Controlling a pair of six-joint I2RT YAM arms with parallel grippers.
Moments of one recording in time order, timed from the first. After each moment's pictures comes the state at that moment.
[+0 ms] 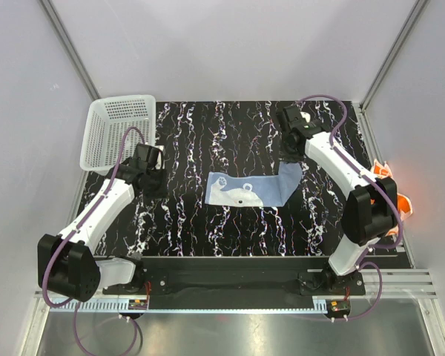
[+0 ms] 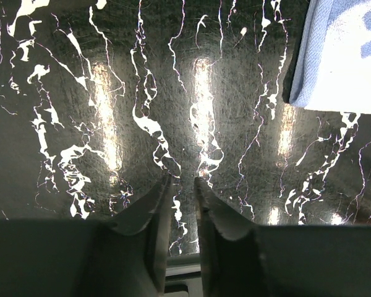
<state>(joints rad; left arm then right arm) -0.28 1.24 0.96 -0.79 0.02 -0.31 0.36 1.70 1.48 -0.85 0.27 0.51</state>
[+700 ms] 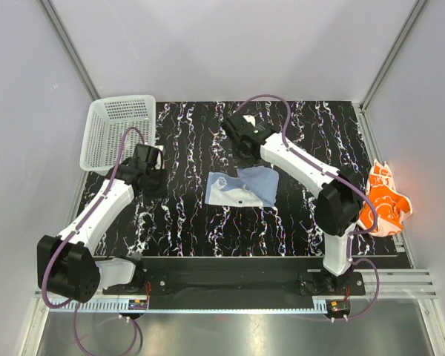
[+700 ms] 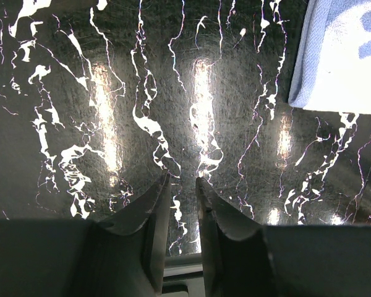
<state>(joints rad) -0.28 1.24 0.96 -0.79 0.01 -0.31 0.70 1.92 1.79 -0.95 0.26 0.57</state>
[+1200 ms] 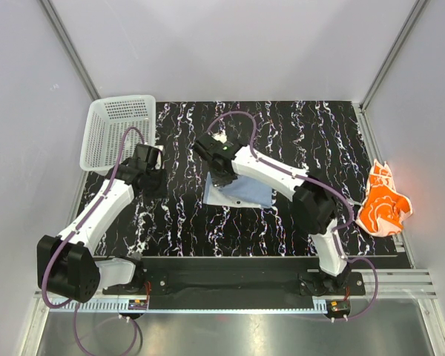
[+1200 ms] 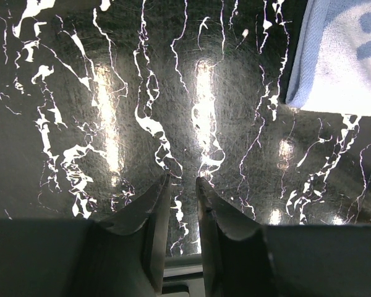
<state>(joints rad) -0.28 1.24 0.96 -0.79 0.01 -0.31 0.87 2.08 1.87 -0.98 0.27 0.59</state>
